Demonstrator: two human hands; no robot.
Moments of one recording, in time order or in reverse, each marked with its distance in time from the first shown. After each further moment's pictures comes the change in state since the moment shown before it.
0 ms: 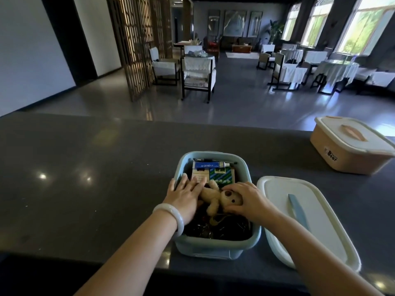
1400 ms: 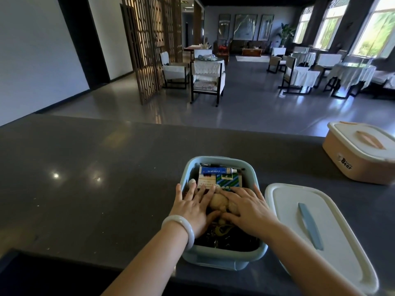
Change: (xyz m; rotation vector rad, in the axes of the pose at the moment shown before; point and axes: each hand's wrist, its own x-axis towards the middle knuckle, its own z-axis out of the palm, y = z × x) left_hand -0.006 0.014 0.008 0.145 0.015 -0.025; right_hand 0.004 -0.012 0.015 -0.338 -0.027 -0.018
